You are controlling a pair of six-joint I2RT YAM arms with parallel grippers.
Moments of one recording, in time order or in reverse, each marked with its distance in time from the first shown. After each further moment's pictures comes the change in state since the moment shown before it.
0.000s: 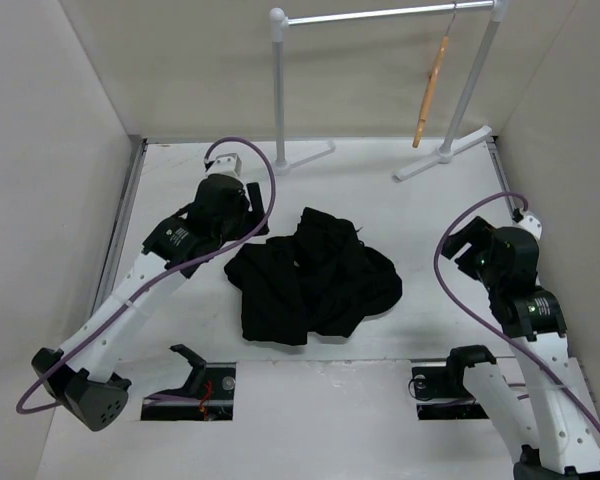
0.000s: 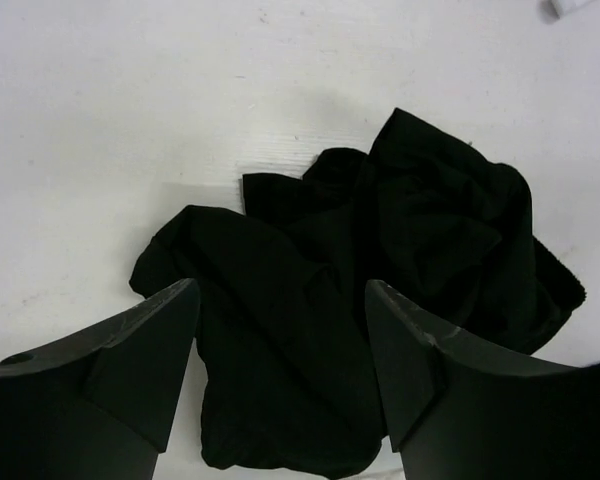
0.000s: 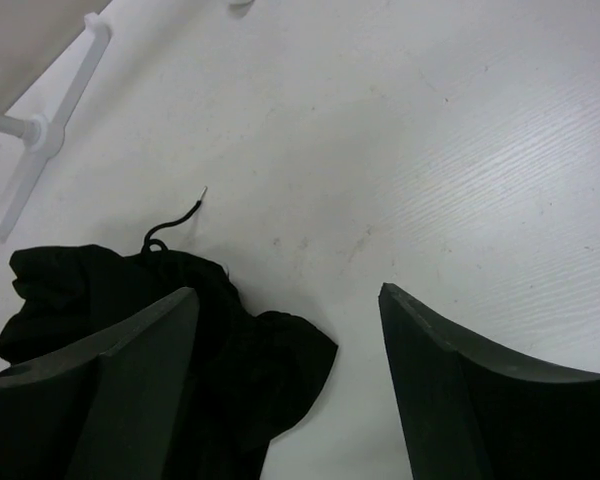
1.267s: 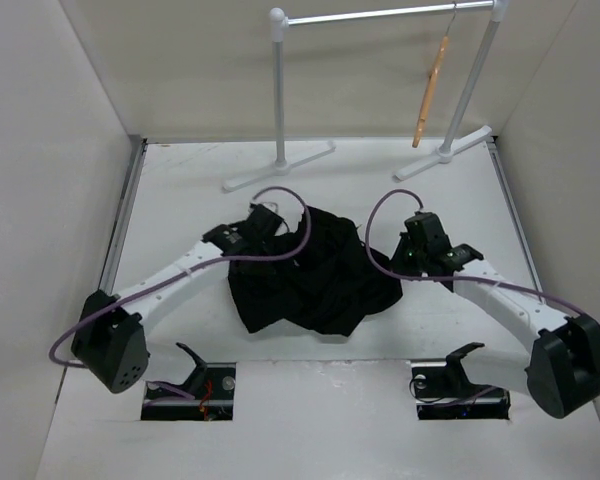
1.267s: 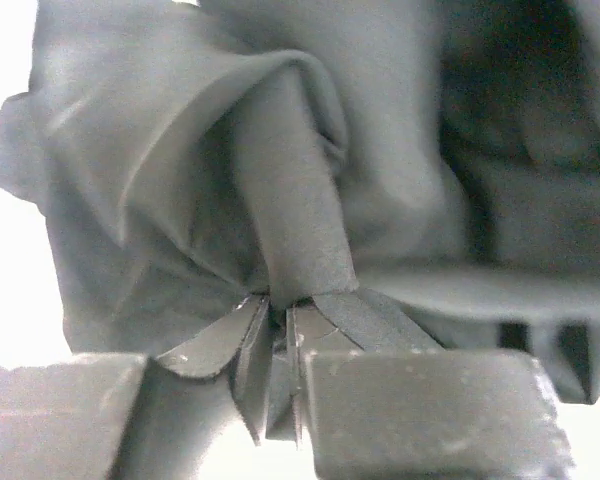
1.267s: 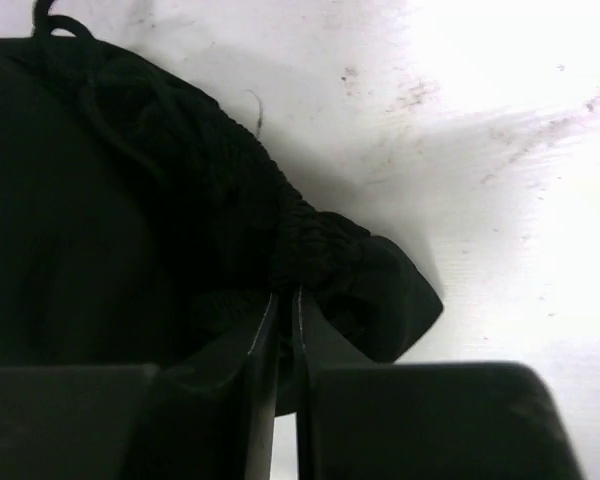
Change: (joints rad) left arm -0.150 0.253 -0.250 0.035 0.051 0.024; right arm 0.325 0.549 -0.113 0.256 -0.159 0.106
